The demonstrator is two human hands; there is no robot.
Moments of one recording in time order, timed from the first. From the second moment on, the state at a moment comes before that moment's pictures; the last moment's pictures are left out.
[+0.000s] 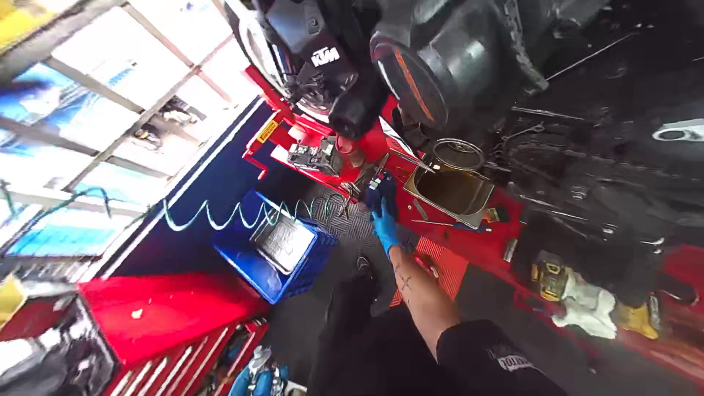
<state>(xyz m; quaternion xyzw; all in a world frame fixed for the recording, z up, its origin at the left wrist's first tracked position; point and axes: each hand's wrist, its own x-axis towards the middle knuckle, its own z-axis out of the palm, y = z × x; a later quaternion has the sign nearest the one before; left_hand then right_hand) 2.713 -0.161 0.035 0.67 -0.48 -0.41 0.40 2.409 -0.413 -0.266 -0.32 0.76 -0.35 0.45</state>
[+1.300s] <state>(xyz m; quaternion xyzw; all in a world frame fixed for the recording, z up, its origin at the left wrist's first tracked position) 2.624 -0.566 0.065 0.29 -0.84 -0.45 -0.03 2.410 -0.479 -0.198 0.02 0.68 -0.63 0.37</state>
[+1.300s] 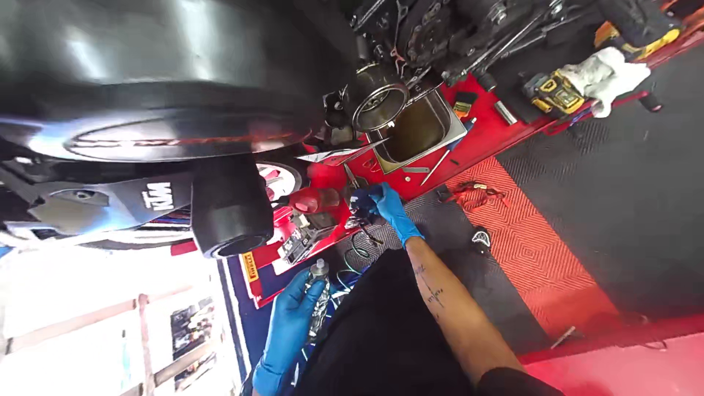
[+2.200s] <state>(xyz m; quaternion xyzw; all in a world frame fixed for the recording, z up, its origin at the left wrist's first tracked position) 2.561 -0.579 0.049 0.20 -0.86 -0.47 -0.04 2.421 -0.417 -0.125 -0.09 0.85 -0.45 0.25</state>
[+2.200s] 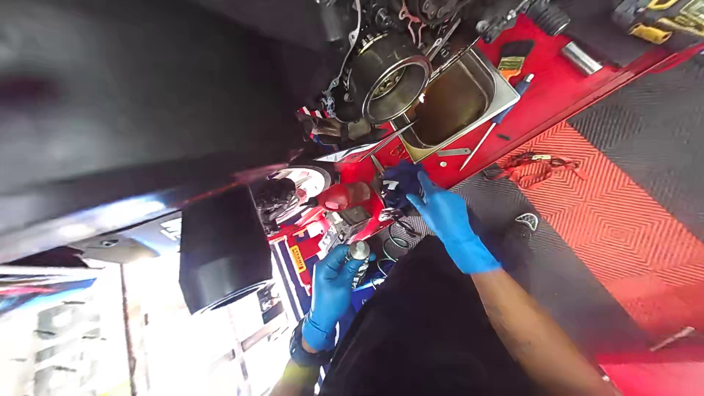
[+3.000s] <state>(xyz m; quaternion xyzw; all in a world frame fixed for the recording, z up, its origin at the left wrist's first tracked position) 2.495 -0.616 0.050 0.05 -0.98 -0.21 -0.02 2.445 -0.451 -0.062 -0.16 0.35 -0.90 0.21</state>
